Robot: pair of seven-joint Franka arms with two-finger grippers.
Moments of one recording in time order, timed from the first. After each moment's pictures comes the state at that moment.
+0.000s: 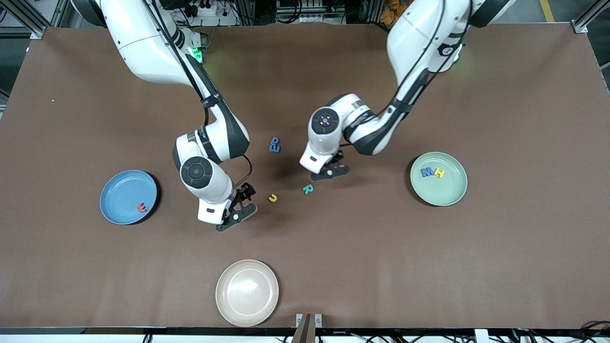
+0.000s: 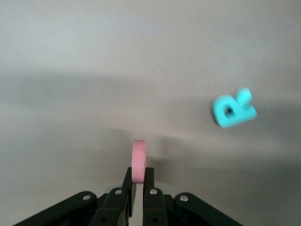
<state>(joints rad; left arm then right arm) -0.47 0.68 -0.29 -1.67 0.22 2.25 -0.99 0.50 0.69 -0.06 -1.55 0.08 2.24 -0.18</state>
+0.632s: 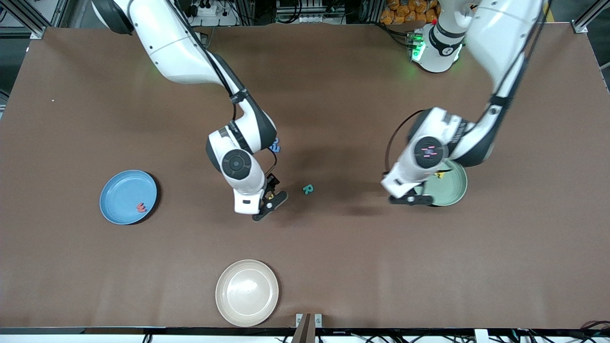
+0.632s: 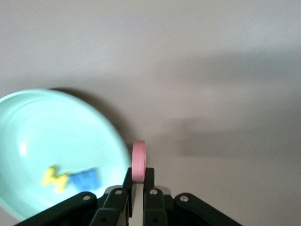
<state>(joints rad) -0.07 0.42 -0.29 -1.98 0.22 2.22 -0.39 0.61 0.79 -0.06 -1.49 0.08 2.25 -0.21</state>
